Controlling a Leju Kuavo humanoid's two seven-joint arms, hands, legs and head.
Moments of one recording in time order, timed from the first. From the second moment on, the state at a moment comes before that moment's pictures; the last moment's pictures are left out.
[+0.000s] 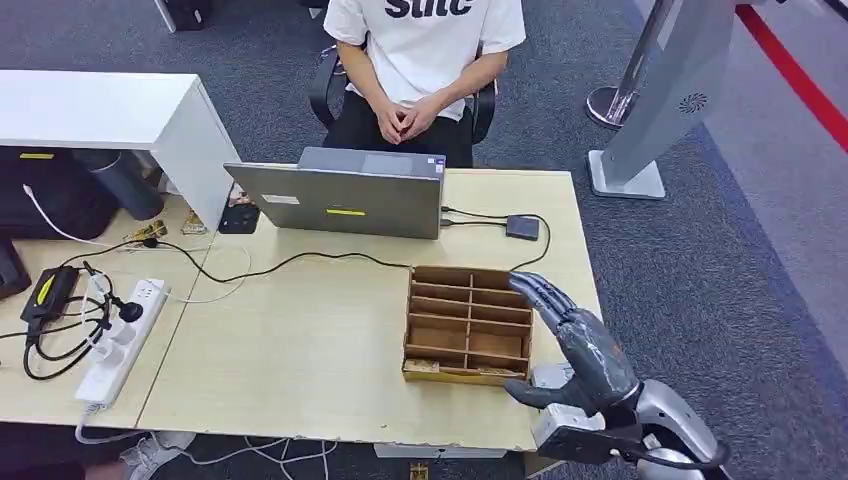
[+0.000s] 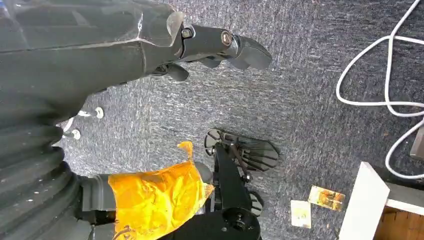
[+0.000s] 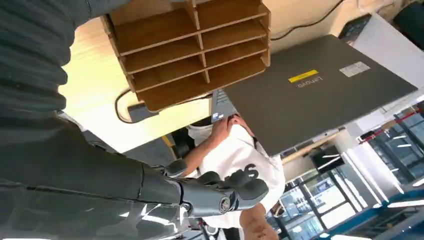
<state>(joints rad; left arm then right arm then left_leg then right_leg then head) -0.06 -0.06 0.55 -0.21 -0.22 0.05 -0.18 -0.04 -0.37 0.45 -1.81 0.54 -0.06 -0.37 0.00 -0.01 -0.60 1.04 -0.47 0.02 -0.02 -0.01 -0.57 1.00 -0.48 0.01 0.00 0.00</state>
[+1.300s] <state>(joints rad) -0.10 -0.01 0.56 -0.22 -0.27 0.06 -0.10 -0.23 -0.49 0.73 -1.51 0.62 -0.01 -0.23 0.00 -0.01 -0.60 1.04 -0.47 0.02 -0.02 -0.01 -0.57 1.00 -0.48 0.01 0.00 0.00</state>
